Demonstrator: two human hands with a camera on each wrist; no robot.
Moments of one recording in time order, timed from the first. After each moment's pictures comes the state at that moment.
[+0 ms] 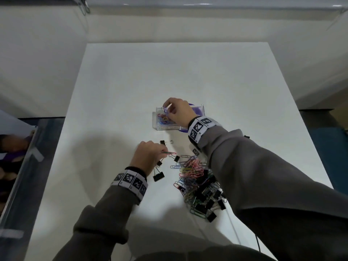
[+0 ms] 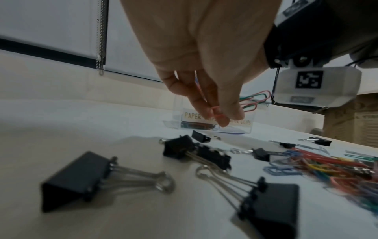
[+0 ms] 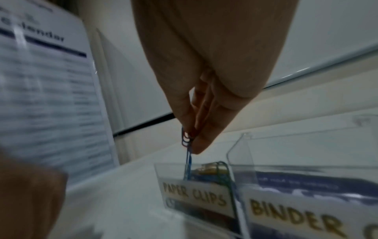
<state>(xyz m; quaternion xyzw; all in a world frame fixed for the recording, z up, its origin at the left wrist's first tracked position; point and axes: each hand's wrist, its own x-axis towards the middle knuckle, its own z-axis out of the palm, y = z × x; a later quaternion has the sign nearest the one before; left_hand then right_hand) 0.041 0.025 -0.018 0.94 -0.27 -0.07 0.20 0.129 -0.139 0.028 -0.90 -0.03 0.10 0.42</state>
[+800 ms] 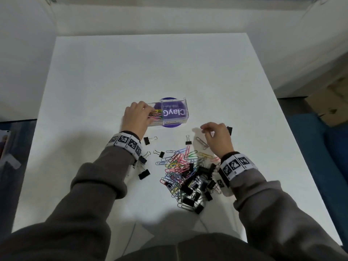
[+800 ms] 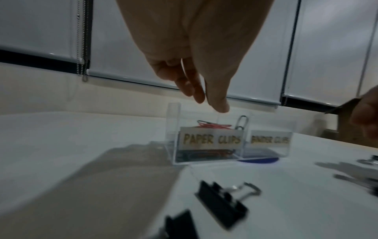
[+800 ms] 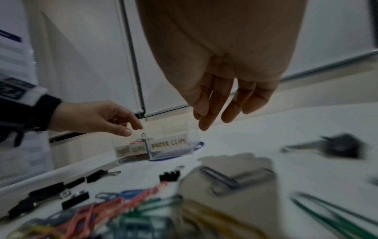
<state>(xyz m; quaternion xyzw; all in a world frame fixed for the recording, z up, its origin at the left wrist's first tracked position) 0.120 -0.015 0.003 0.96 -0.21 -0.02 0.15 0.009 -0.254 -0.019 -0.93 0.15 -0.03 0.34</state>
